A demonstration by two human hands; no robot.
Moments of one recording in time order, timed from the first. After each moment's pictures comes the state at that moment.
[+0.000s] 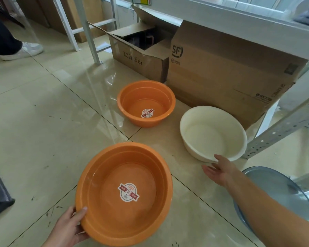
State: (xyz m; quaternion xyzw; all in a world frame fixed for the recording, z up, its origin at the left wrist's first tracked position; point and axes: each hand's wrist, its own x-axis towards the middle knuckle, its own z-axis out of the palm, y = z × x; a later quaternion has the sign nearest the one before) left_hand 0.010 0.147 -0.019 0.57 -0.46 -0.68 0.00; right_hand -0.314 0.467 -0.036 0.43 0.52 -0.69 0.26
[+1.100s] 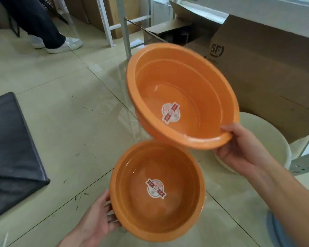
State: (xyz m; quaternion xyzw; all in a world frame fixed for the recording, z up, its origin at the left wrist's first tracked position) left_hand 0.003 0.147 -0.010 0.52 -0.38 -0.77 -0.03; right_hand -0.281 0.358 0.117 0.11 0.46 -0.79 0.39
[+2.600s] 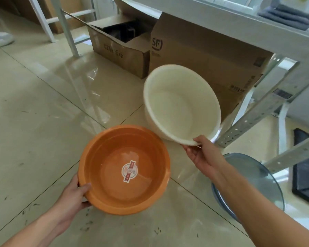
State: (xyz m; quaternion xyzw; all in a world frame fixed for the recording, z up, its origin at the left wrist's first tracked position) left_hand -0.047 0.173 -0.015 0.45 -0.60 -0.66 -0.06; right_hand -0.269 0.464 0.046 0.24 0.50 -0.79 0.26
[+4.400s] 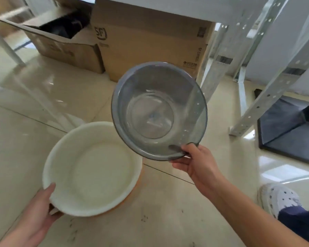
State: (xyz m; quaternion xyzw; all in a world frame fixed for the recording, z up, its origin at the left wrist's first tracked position) left_hand -0.069 0.182 -0.016 0.48 -0.55 -0.69 0.00; right_hand -0.186 0.540 0.070 0.22 0.55 -0.78 0.20
